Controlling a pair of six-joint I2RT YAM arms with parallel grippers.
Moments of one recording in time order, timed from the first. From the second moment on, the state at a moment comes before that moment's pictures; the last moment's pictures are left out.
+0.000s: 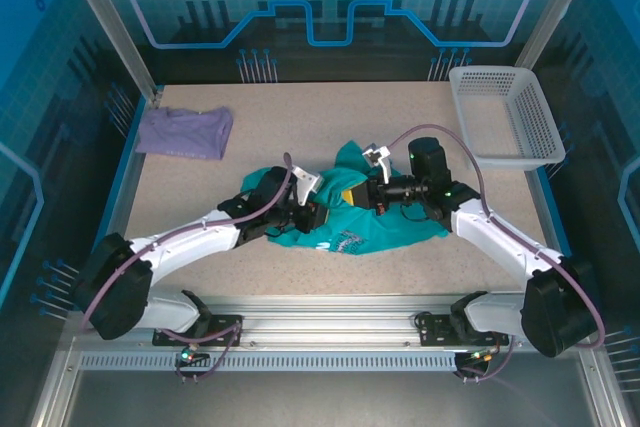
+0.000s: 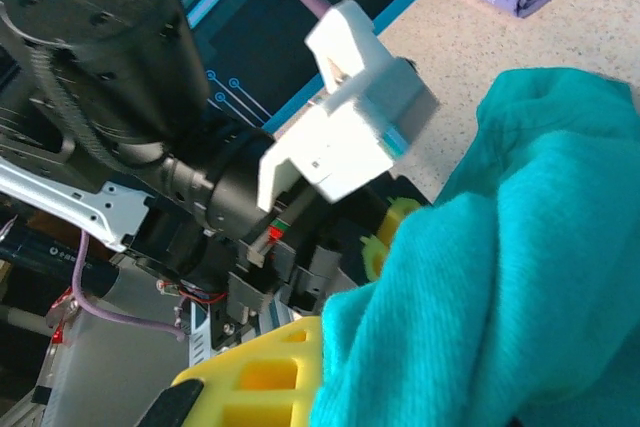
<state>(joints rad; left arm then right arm) -0.67 1.36 0.76 -0.12 0.25 -0.35 0.42 1.25 0.81 -0.08 -0.95 0.25</state>
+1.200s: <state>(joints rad) -0.67 1.33 0.84 -0.02 0.50 -0.28 0.40 1.25 0.79 -0.08 -0.93 0.28</state>
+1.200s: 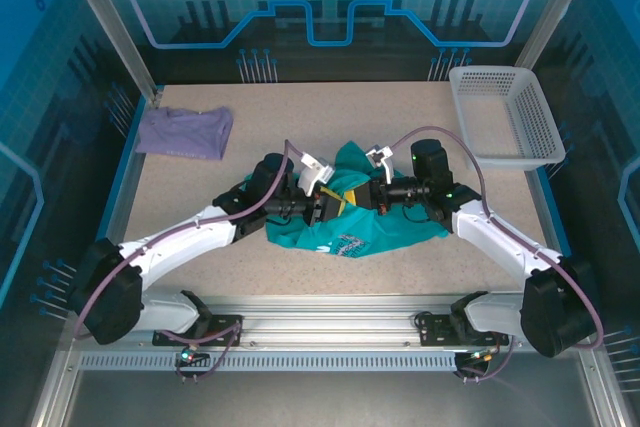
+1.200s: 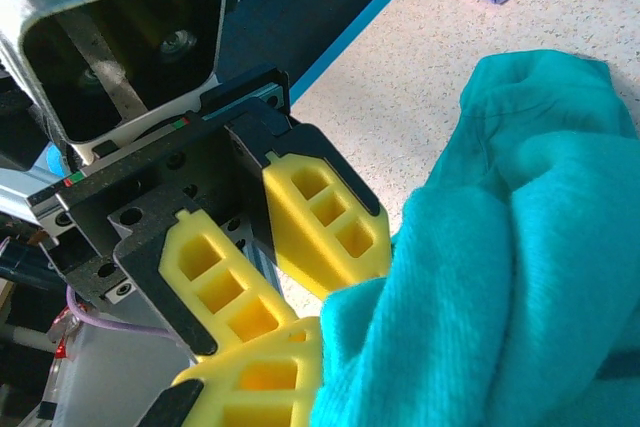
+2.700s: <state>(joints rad) -0.68 1.18 1.07 -0.42 0.47 -0.75 0.85 0.95 0.70 -0.21 -0.13 0.14</state>
